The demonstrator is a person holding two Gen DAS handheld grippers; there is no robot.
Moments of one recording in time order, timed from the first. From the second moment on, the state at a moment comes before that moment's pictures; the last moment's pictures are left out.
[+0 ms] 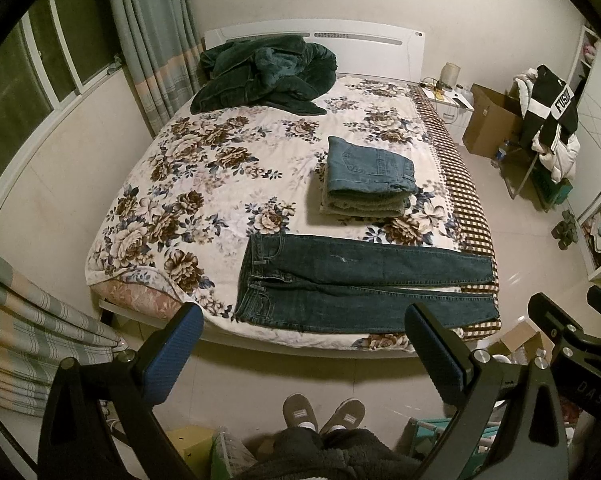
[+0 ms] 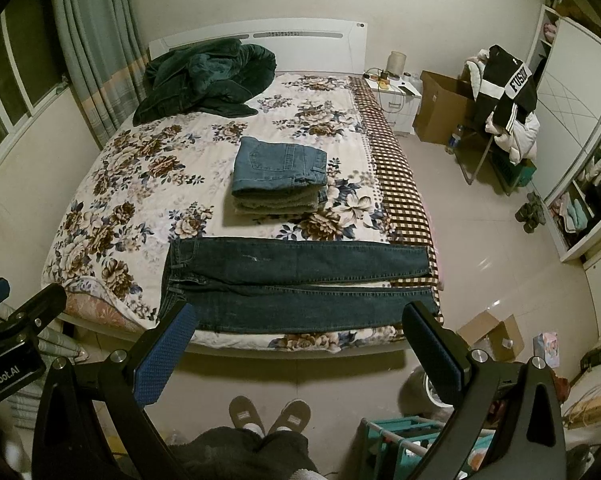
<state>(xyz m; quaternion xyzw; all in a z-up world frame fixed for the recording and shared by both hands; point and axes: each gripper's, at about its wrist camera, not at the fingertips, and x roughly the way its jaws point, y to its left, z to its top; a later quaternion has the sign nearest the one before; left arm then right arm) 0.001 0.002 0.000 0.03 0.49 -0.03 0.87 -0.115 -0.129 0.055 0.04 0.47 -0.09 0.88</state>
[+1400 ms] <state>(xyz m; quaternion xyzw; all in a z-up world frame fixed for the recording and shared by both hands) 0.125 -0.039 -0.122 0.06 0.52 0.06 0.85 -0.008 -0.228 -0.111 0.08 0.53 -0.14 0.83</state>
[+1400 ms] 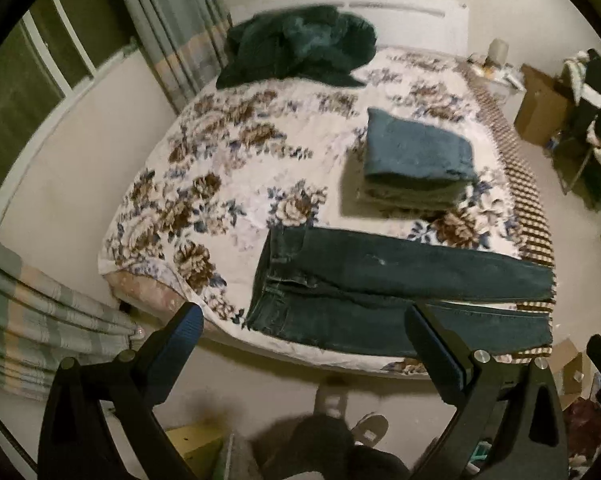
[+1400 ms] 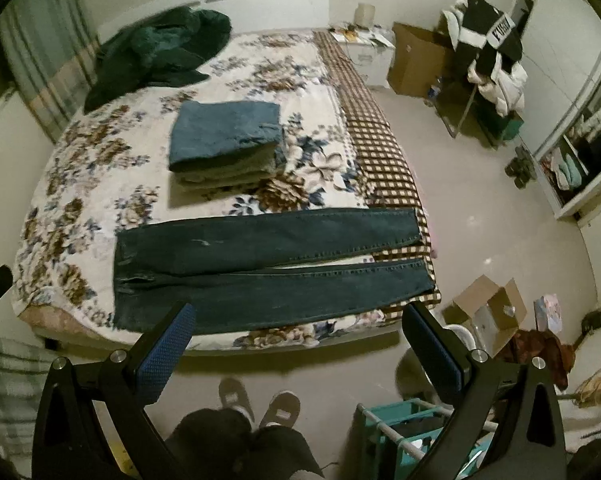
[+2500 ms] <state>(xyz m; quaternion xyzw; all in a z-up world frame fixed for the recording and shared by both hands) 0.477 0.074 -0.580 -0.21 0.75 0.28 0.56 0.356 -0.440 -0.622 0.39 0.65 -0.36 0.54</state>
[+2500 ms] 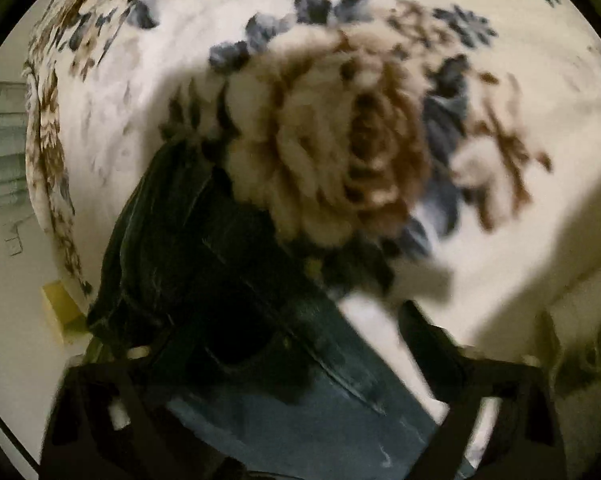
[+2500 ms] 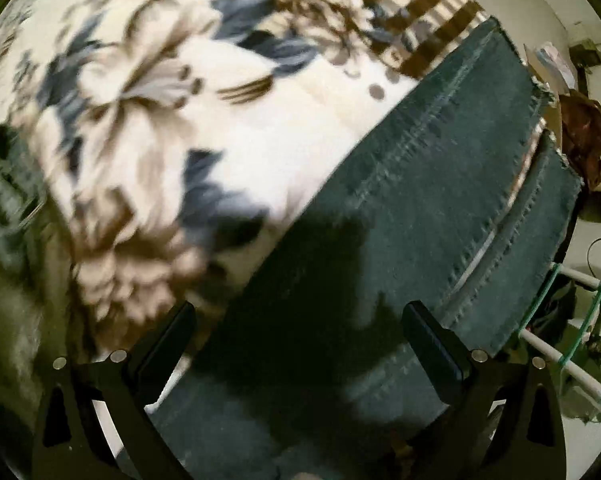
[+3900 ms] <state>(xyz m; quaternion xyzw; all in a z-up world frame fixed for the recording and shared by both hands) 0.204 0.110 -0.552 -0.27 0.65 0.20 0.68 0.098 -0.405 -0.667 0.36 0.68 -0.25 0.58</state>
